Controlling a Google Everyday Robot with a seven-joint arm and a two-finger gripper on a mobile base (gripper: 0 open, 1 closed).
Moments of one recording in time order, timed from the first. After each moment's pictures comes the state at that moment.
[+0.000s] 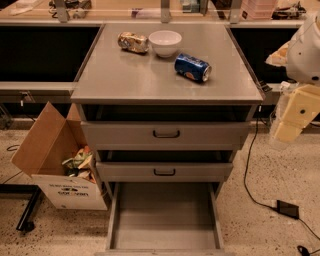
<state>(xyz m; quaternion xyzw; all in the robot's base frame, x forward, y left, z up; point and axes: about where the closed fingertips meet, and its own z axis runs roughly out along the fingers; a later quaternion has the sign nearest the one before) 0.438 -0.217 0.976 -0.60 0.78 -0.03 0.16</state>
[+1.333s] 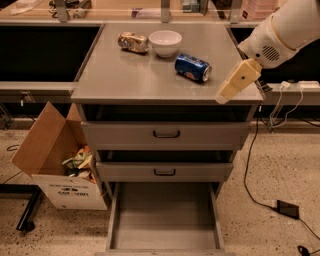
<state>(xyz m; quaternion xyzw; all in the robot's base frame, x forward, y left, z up) 0.586 -0.186 0.948 -0.50 0.81 0.06 0.30</state>
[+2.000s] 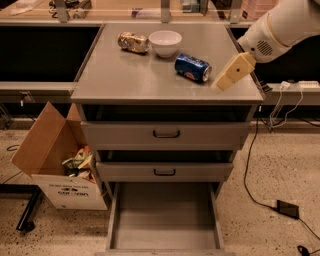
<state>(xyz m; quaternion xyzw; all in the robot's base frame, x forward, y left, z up) 0.620 -0.192 0.948 -0.48 0.81 0.07 0.33</state>
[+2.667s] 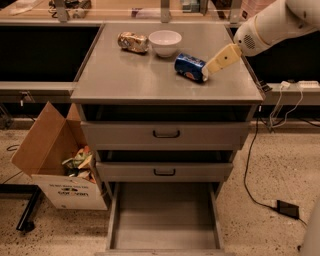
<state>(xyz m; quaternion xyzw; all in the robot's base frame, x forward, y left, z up) 0.714 -0.201 0.928 -0.39 0.84 0.09 0.37</state>
